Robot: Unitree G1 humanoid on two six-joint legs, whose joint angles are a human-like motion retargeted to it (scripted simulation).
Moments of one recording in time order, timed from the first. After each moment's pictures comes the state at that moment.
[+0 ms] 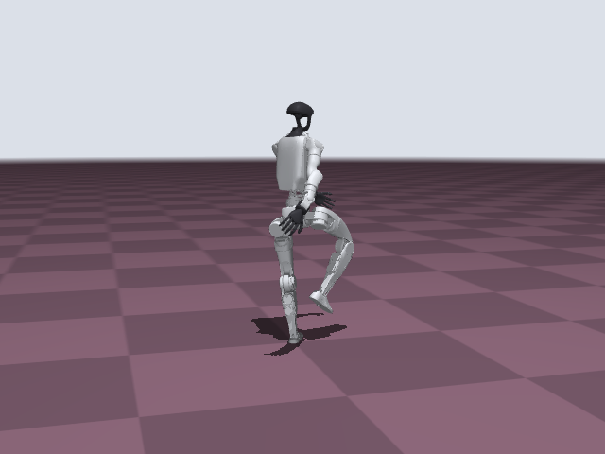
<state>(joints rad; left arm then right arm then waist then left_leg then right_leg) -0.53 0.15 0.03 0.97 0.05 -0.09 -0.08 0.34 -0.36 -0.37 1.70 -0.14 0.30 0.05 -0.41 0.15 0.14 -0.10 0.08 0.23 0.04 -0.17 0.14 -0.97 -0.19 -0.40 1.57 0.02 -0.07</state>
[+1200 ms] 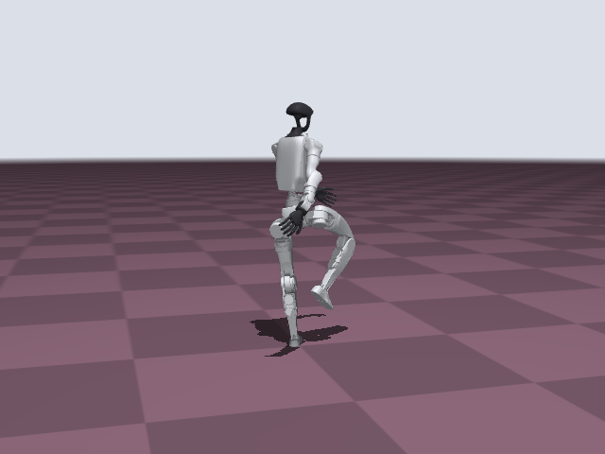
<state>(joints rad) -0.48 0.15 0.02 0.71 0.01 0.04 -0.06 0.30 -0.35 -0.30 1.70 -0.25 0.32 0.10 -0.45 0.18 0.17 -0.11 0.14 0.29 0.12 -0.16 0.15 -1.00 -0.21 -0.40 1.70 0.01 -0.06</state>
